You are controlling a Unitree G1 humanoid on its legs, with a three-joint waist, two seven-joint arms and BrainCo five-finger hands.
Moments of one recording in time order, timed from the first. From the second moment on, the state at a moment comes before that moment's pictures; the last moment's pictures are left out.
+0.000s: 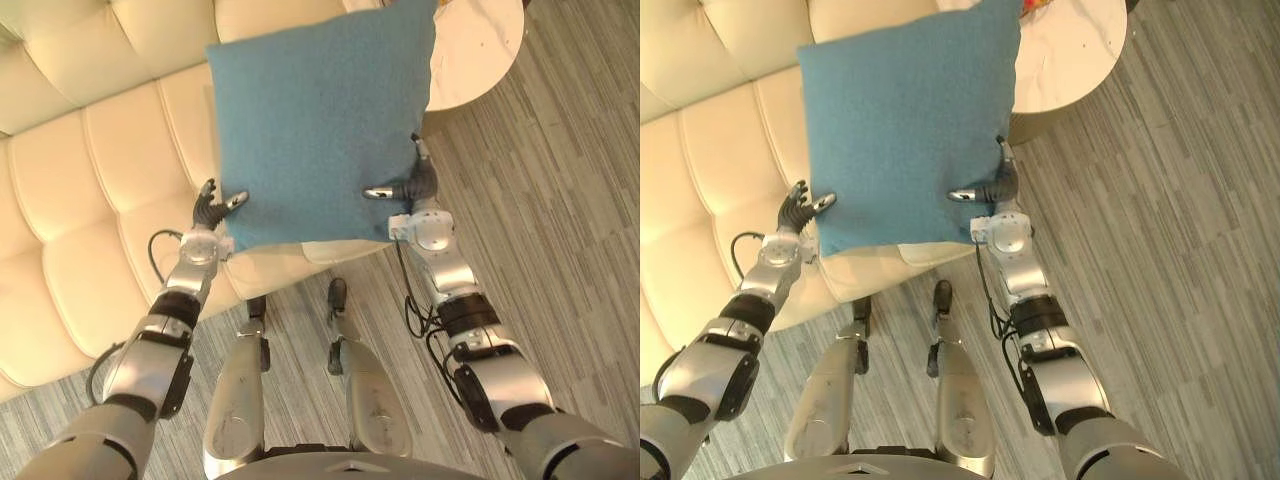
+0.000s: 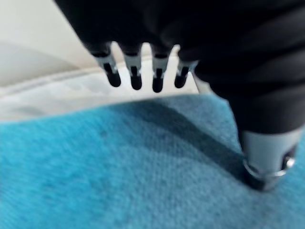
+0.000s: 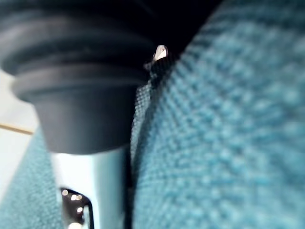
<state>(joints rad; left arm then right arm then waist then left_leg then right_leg) -0.80 0.27 -0.17 0.93 -0.15 -0.05 0.24 -0.73 -0.29 0.16 0.50 0.04 -0.04 -0.27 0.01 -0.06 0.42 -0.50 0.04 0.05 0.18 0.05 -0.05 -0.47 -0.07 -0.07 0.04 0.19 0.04</state>
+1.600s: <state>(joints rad) 0.10 0.08 -0.11 -0.08 -0.26 -0.08 0.23 0.03 -0.10 0.11 -0.08 0.07 -0.06 -0.13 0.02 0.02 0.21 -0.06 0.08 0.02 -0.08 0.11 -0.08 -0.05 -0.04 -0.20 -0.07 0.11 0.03</state>
